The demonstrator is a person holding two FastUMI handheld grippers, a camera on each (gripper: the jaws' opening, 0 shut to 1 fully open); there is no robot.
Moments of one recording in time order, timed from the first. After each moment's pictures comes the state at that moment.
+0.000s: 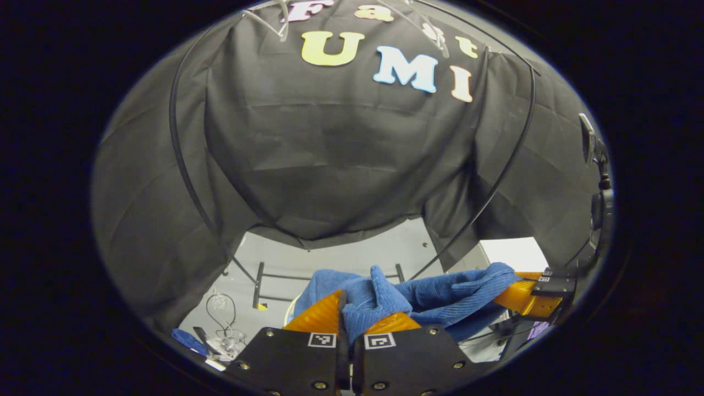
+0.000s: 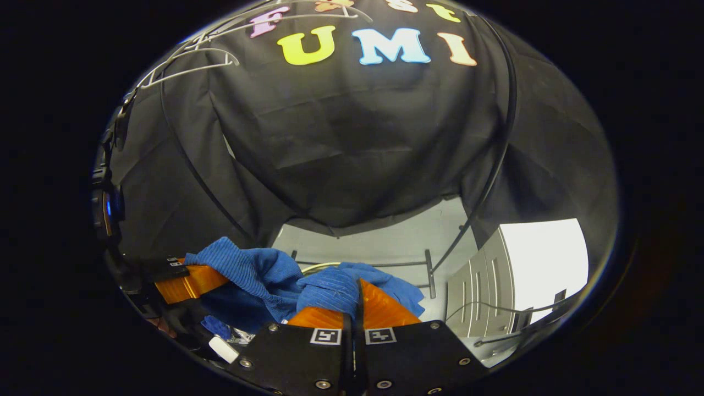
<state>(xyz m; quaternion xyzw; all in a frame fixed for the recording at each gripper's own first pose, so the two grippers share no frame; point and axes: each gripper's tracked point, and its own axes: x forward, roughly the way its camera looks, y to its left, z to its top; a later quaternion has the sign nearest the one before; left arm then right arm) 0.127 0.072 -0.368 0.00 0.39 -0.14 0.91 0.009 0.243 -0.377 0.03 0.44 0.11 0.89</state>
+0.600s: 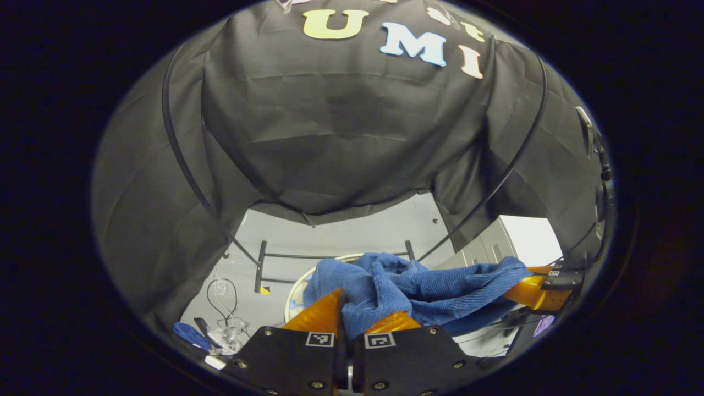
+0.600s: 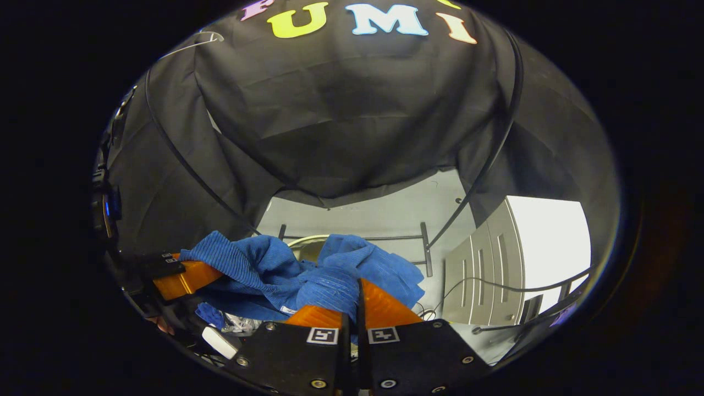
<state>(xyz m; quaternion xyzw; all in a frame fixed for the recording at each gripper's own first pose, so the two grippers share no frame) 0.120 0.086 -0.440 0.01 0.45 -0.13 0.88 -0.001 0.242 -0.433 0.02 0.50 0.10 0.86</state>
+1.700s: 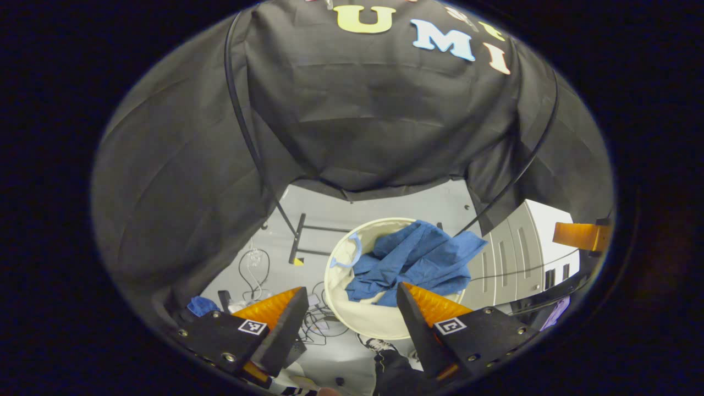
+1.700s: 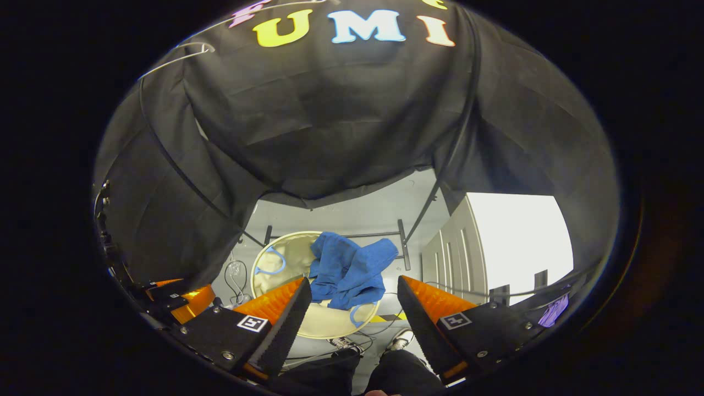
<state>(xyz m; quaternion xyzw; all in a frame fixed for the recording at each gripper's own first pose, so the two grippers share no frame) 0.035 0.151 -0.403 0.04 0.46 -0.04 0.88 -0.035 0.169 -0.360 0.02 0.49 0.04 0.87</state>
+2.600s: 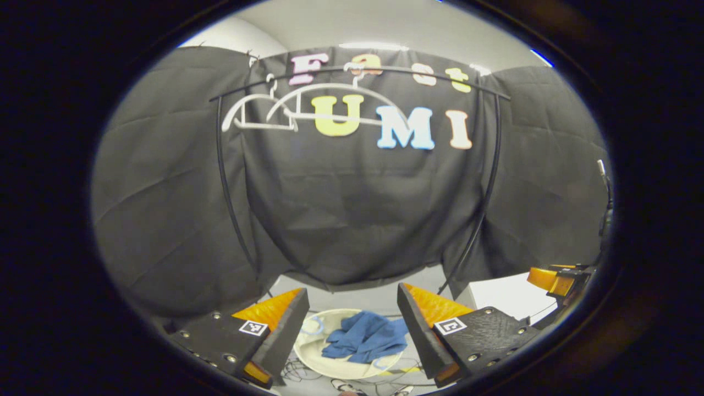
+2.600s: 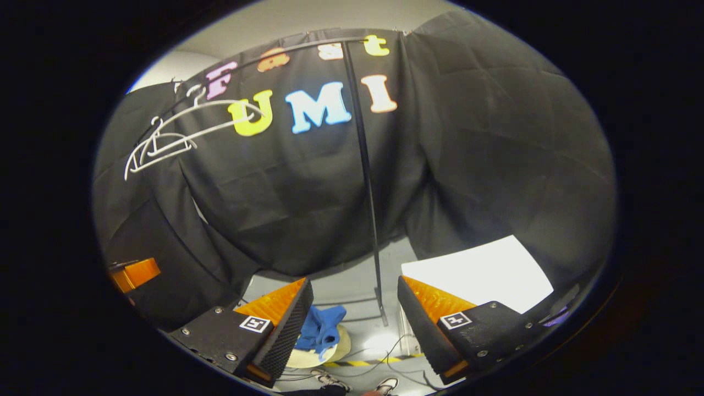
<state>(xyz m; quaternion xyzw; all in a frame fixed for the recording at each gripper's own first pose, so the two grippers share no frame) 0.026 -0.013 -0.119 0.02 0.19 -0.04 0.98 -0.033 -0.015 -0.188 0.07 0.25 0.03 0.97</state>
